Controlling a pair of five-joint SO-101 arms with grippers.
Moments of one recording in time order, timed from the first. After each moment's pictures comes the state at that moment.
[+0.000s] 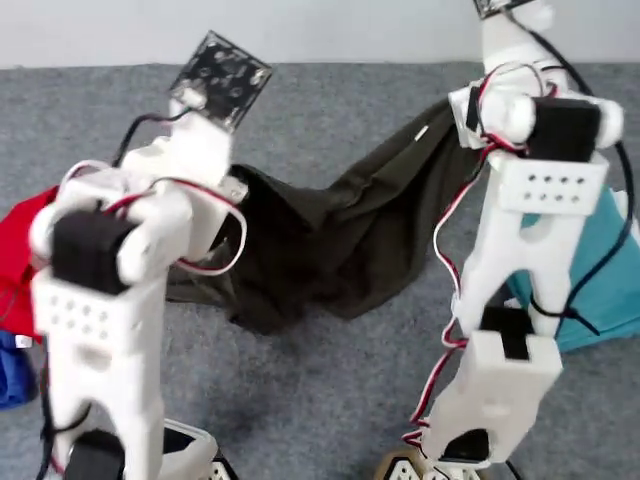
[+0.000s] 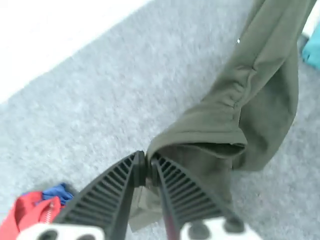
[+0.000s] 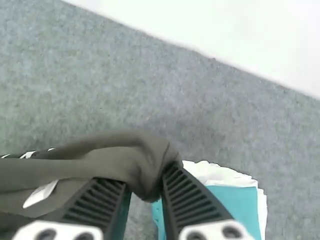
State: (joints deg) left arm 12.7 -21.4 -20.8 99.6 -12.4; right arm 0.6 17.1 -67.0 100.7 21.1
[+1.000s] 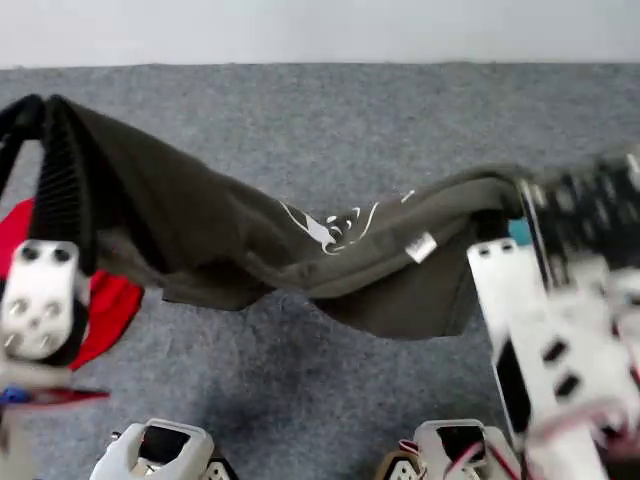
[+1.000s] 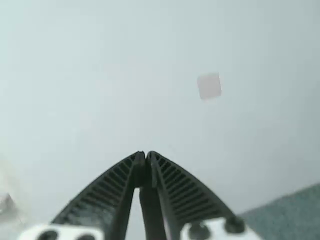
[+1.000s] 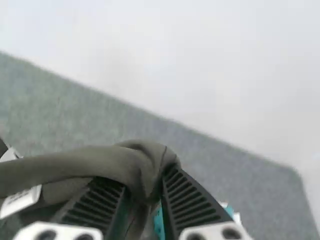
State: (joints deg) left arm 7.5 -34.6 -51.9 89.8 -12.4; right arm -5.4 -42.8 -32.7 99.2 19.0
